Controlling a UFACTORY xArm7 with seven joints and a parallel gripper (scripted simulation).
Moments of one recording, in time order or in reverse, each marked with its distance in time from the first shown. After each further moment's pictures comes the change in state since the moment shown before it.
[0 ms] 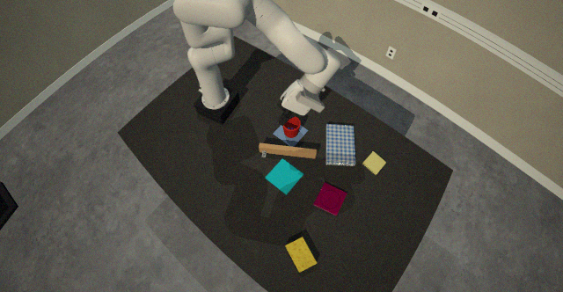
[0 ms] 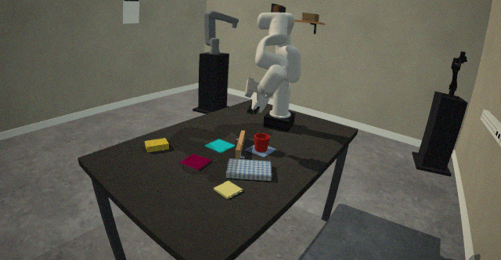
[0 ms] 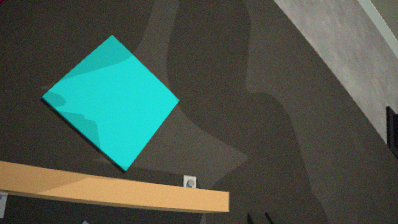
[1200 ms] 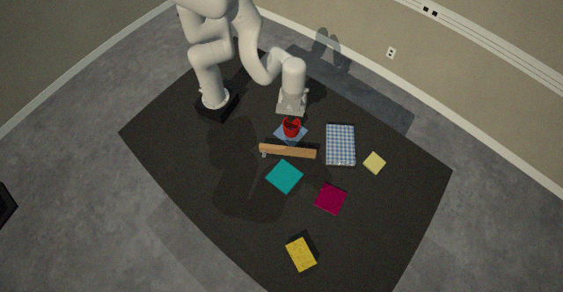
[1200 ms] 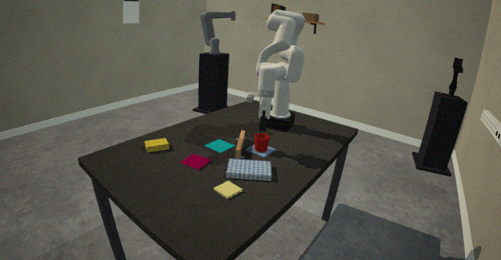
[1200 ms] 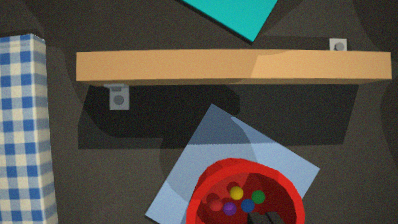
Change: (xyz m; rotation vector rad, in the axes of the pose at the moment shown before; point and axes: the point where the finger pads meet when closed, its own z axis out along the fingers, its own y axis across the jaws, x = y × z) arm -0.070 -0.058 0.021 0.550 -0.355 0.152
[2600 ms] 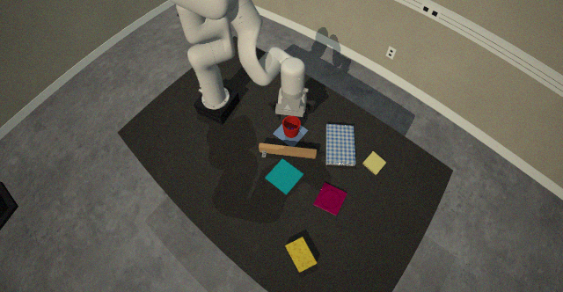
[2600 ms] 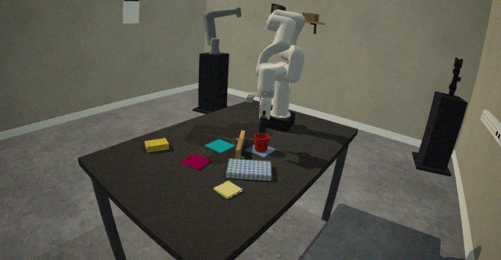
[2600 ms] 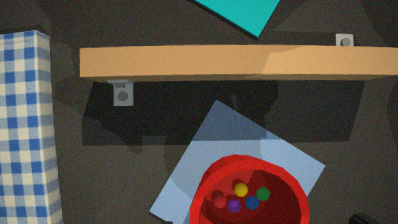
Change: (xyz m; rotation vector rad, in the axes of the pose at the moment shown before) arm -0.002 -0.001 0.002 0.020 -0.012 0.000
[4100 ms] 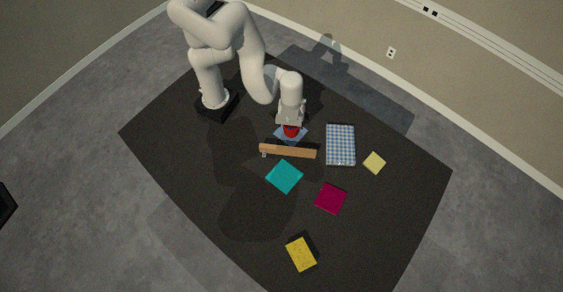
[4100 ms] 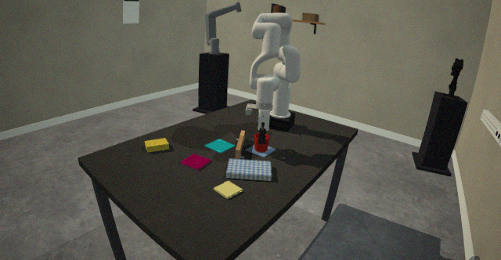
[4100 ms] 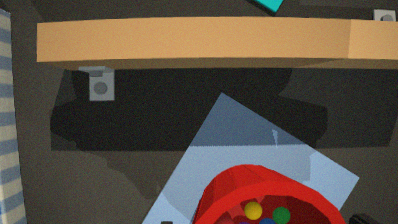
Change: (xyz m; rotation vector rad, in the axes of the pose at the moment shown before) arm -0.001 0.001 0.056 0.010 -0.024 -0.003
